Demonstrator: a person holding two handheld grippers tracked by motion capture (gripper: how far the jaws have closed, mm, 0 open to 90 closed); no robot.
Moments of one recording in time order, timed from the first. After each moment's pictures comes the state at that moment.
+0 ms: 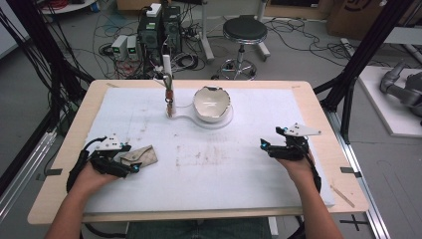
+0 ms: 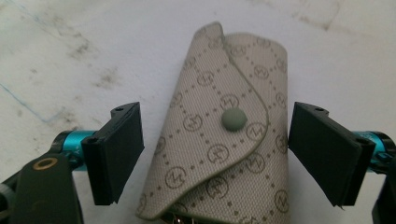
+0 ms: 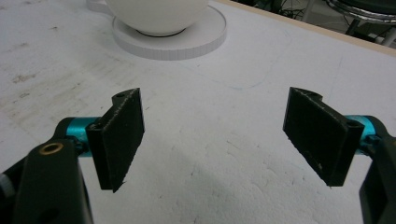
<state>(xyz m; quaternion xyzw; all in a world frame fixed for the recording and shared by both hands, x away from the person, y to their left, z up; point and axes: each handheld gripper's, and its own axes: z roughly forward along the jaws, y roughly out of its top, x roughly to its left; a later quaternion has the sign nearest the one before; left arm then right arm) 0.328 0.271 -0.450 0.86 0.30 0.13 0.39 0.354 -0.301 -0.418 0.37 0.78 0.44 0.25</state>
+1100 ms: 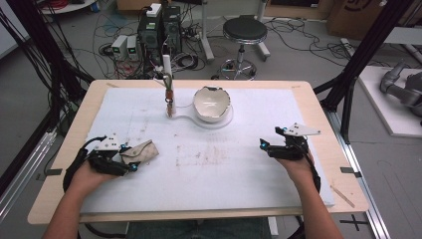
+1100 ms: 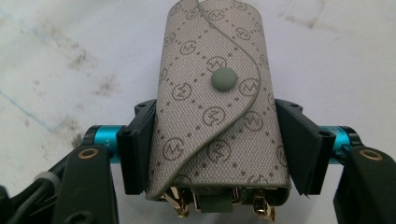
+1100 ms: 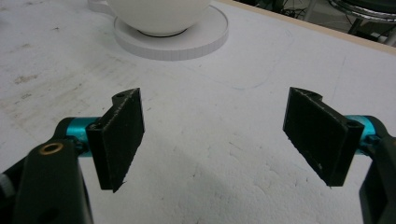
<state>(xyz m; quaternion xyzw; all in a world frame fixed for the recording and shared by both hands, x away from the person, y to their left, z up) 0.325 0.270 -0.436 0.87 0.27 0.14 0.40 0.355 -0.300 -0.418 0.38 0.78 0.44 0.24</state>
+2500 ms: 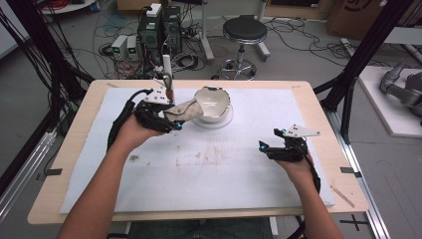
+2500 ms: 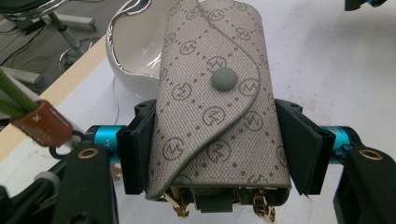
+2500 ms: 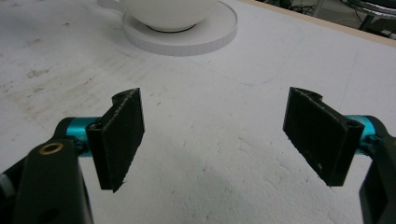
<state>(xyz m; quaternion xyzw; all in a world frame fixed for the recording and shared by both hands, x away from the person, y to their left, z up) 0.402 0.139 -0.329 0.87 0.21 0.17 0.42 0.352 -0.298 -0.420 0.37 0.78 0.44 0.23</state>
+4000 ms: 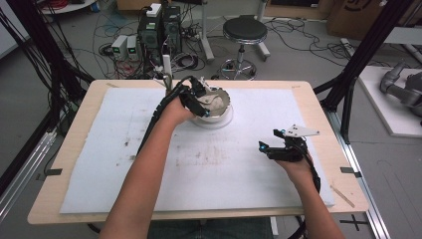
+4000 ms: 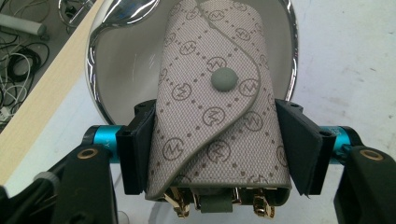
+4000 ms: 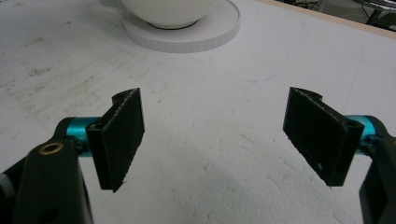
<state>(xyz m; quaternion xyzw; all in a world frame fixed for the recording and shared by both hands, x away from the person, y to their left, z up) 0.491 0.041 -0.349 0.92 0.24 0.17 0.28 0.354 -0.300 -0.423 0.37 0.78 0.45 0.22</state>
